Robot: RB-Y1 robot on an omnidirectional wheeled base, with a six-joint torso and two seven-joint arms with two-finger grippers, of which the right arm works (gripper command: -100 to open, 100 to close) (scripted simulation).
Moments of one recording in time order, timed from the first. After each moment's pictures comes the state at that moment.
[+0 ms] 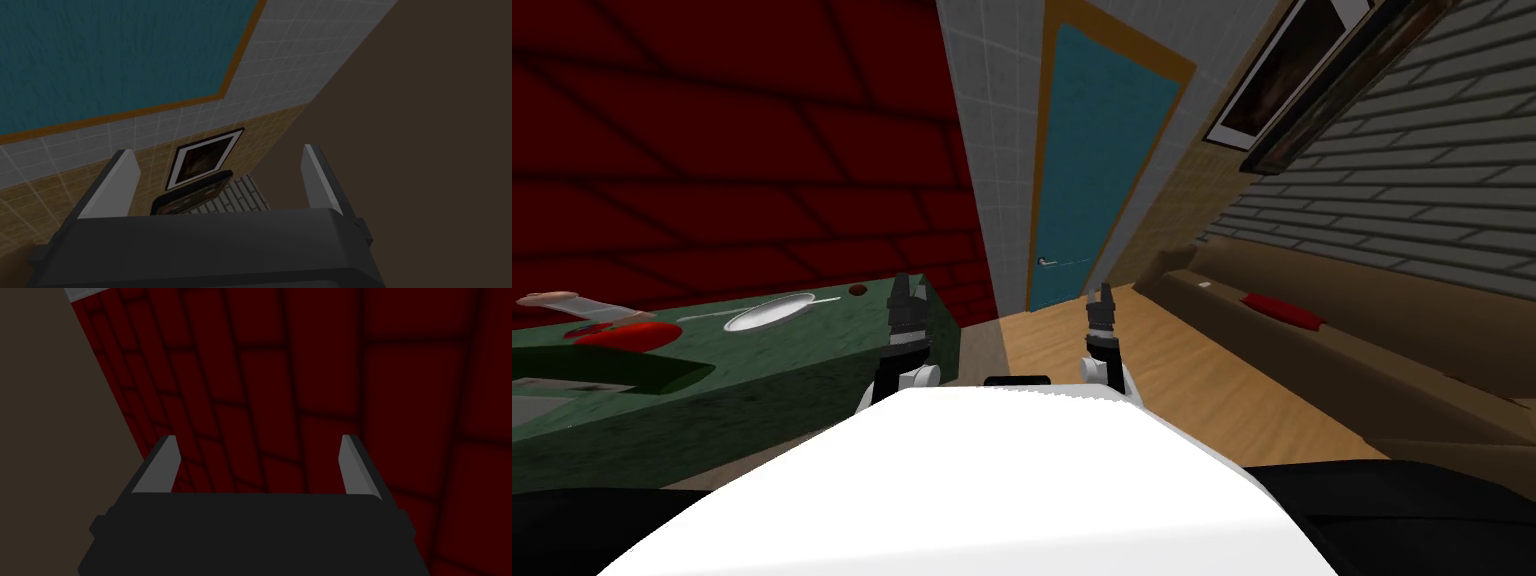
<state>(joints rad) 0.40 -0.08 -0.02 -1.94 -0.04 -0.63 0.07</state>
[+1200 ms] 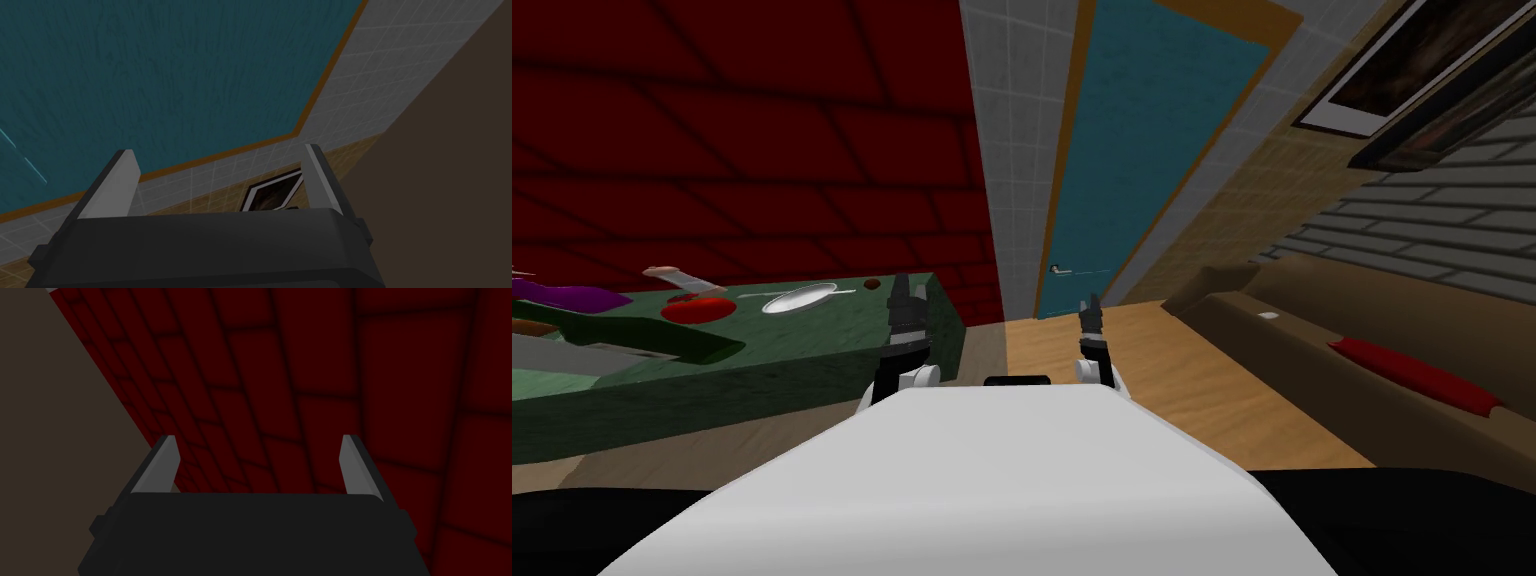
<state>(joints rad) 0.31 -0.12 0.00 -1.66 -0.15 -0.67 0.08</state>
